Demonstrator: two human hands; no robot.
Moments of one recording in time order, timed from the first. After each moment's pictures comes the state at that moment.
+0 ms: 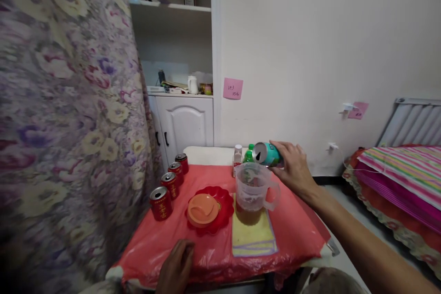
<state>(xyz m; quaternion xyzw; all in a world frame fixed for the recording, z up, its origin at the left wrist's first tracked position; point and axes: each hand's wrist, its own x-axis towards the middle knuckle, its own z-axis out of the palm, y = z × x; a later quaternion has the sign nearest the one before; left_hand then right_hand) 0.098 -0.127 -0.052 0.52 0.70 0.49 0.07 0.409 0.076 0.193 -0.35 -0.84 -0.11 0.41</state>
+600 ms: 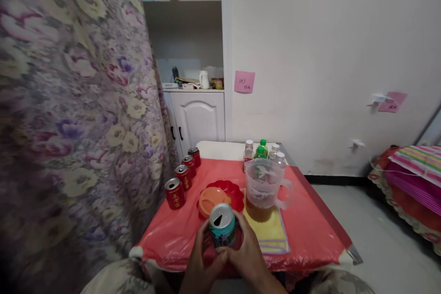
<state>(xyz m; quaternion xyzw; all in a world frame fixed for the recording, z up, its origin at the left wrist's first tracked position) 0.171 -0.137 0.010 0.42 0.59 0.63 0.29 0.291 -0.050 0.010 -0.29 -0.67 0.55 0.40</state>
